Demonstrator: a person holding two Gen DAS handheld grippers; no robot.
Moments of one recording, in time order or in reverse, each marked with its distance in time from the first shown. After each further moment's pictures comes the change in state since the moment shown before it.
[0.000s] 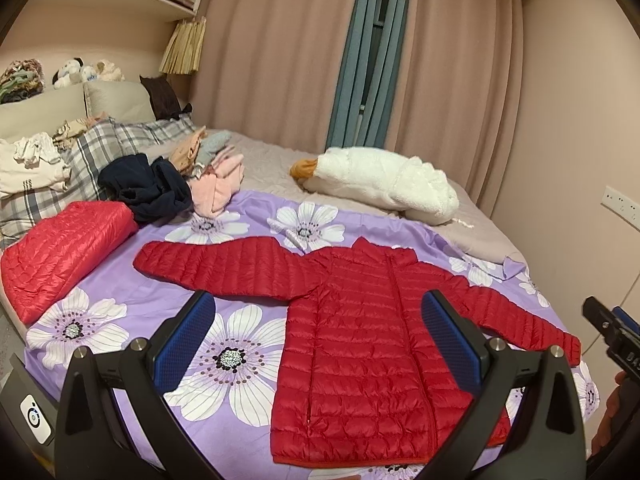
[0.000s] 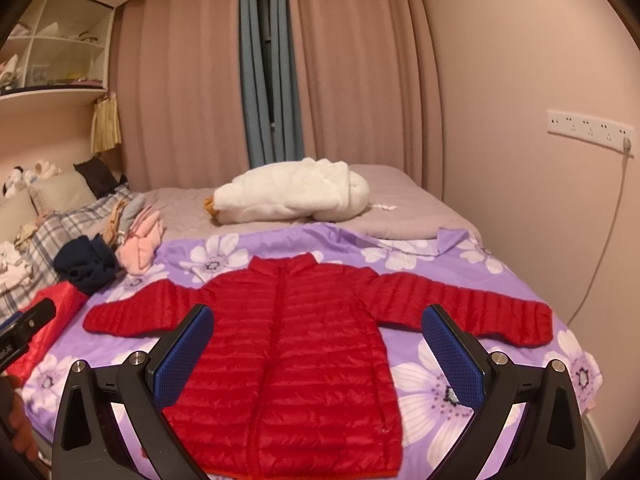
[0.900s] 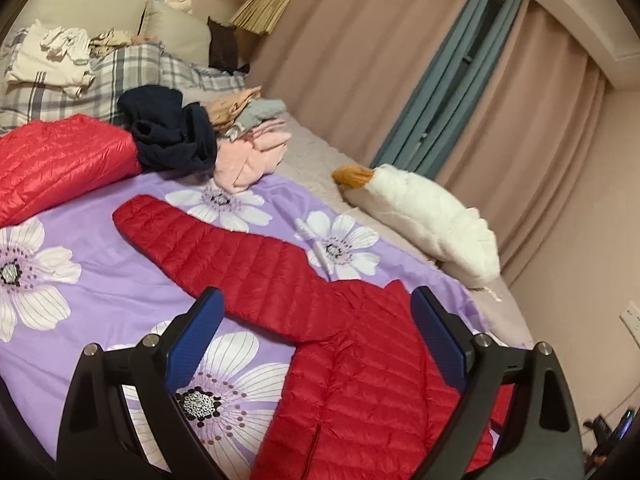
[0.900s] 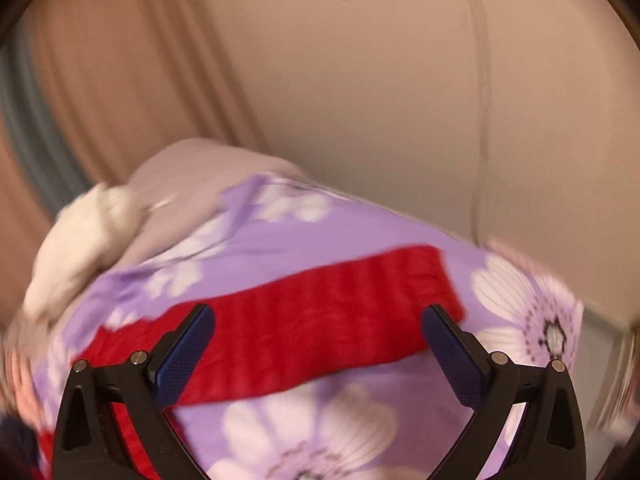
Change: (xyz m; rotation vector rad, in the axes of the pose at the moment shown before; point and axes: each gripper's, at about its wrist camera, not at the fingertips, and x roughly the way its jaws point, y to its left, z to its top) left arm 0.139 0.069 0.017 -0.352 -0.017 0.051; right arm 0.158 -0.292 -0.023 0.616 0.207 -0.487
